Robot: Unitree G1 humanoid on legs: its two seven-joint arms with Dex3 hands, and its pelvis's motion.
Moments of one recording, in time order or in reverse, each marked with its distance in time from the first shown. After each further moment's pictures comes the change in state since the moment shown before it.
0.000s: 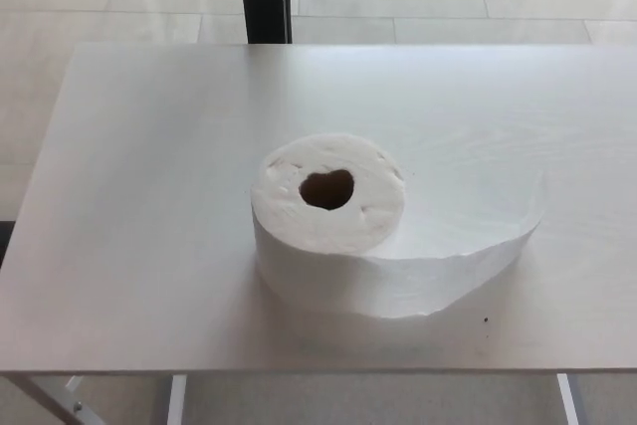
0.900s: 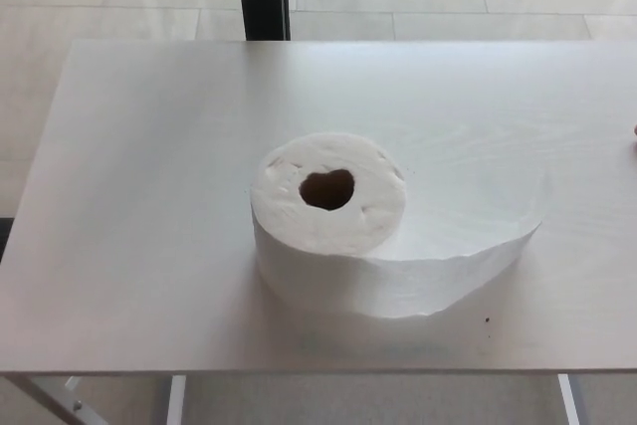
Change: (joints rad) left_arm -0.353 -0.005 0.354 -0.481 -0.229 0.028 0.023; right_arm -0.312 -0.011 -0.229 -0.292 0.155 -0.059 0.092
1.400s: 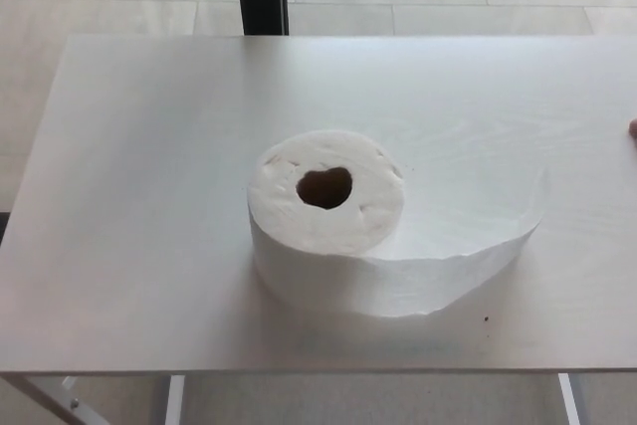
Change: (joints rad) left_arm -0.482 -0.033 -0.251 -0.335 -0.010 0.105 0.024; right_arm -0.051 0.060 0.134 -0.484 0.020 0.031 0.042
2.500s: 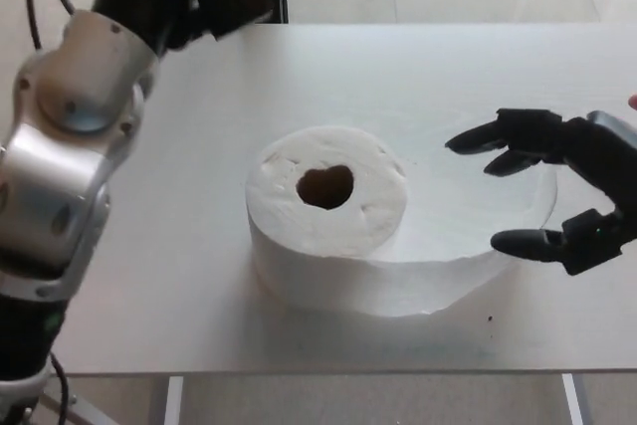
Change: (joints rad) left_arm -0.276 -0.276 -0.872 -0.431 0.205 0.347 0.087; right_arm 0.145 0.003 0.711 -0.549 -0.319 -0.026 0.121
